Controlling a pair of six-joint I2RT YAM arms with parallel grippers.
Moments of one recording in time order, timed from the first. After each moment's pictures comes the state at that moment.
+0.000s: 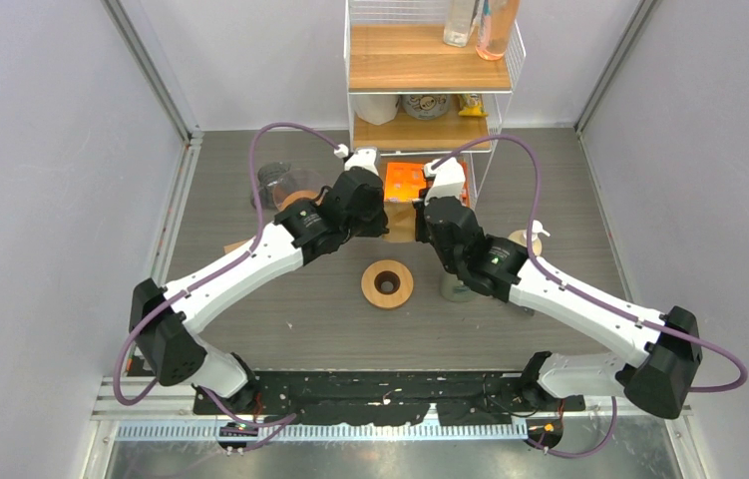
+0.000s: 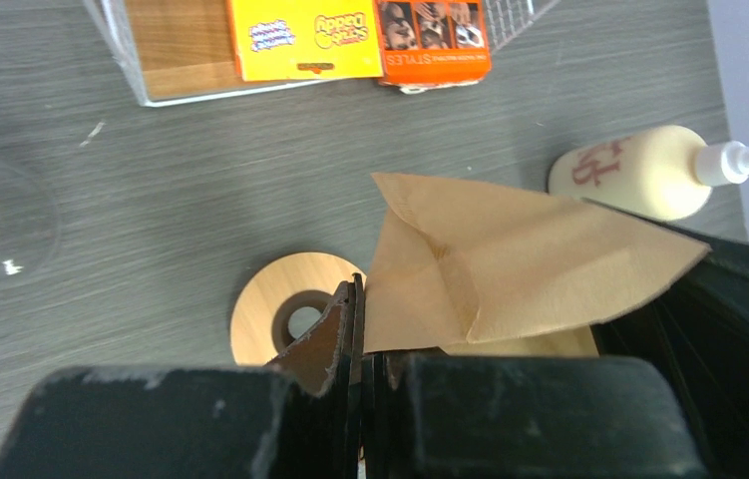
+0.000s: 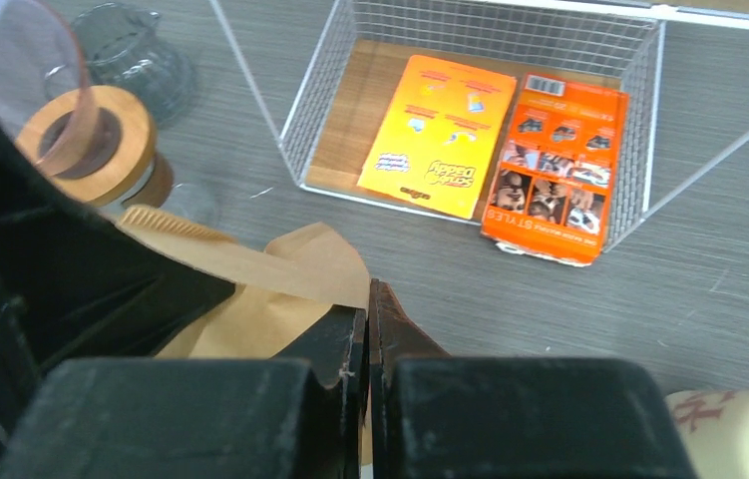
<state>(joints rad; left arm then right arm) -0.85 1.49 1.39 -0.54 -0.29 -0.62 0.88 1.21 1.05 -0.20 0.61 0.30</state>
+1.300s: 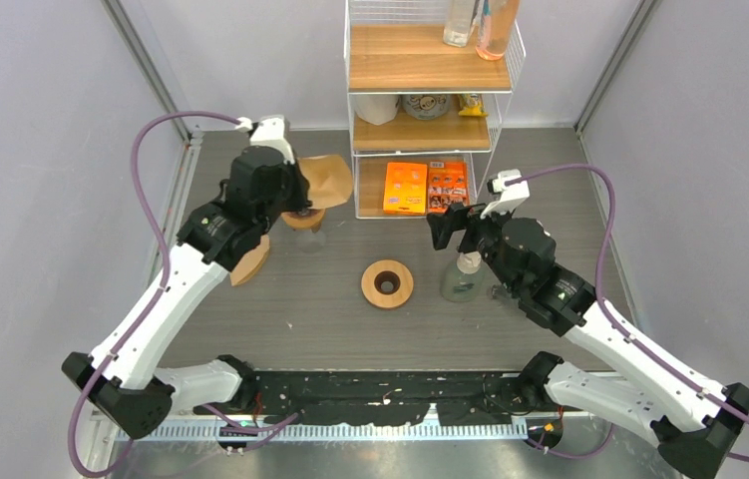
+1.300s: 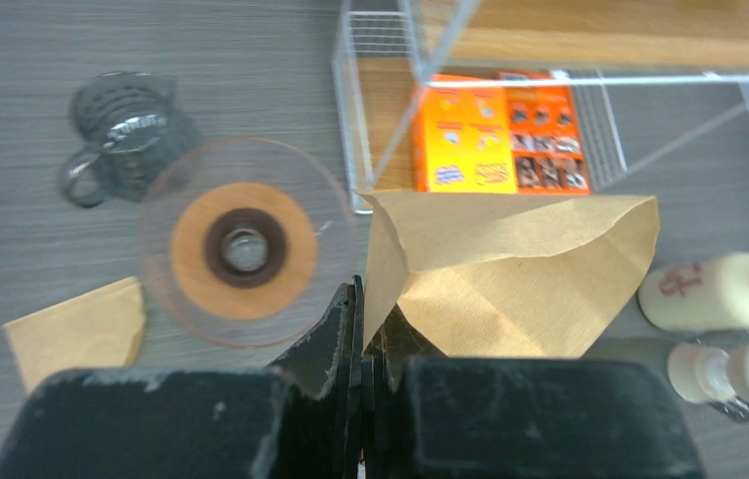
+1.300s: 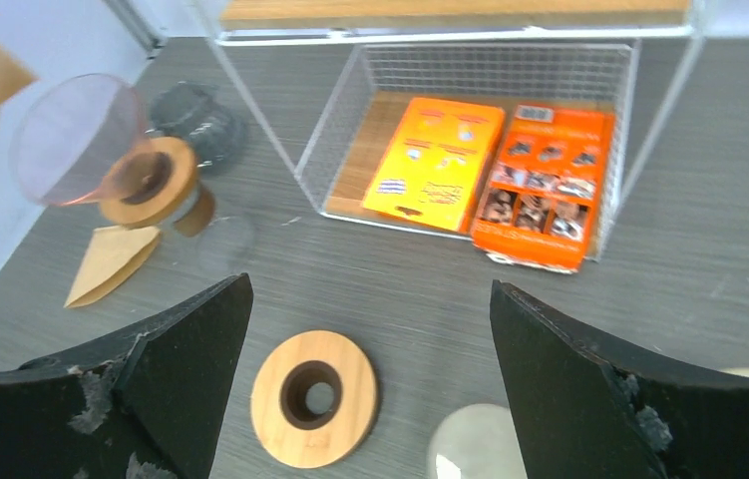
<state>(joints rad) -0.58 1.18 1.38 -0.64 -0.32 -0.40 0.74 0.83 0.84 -0.15 0.37 0.31</state>
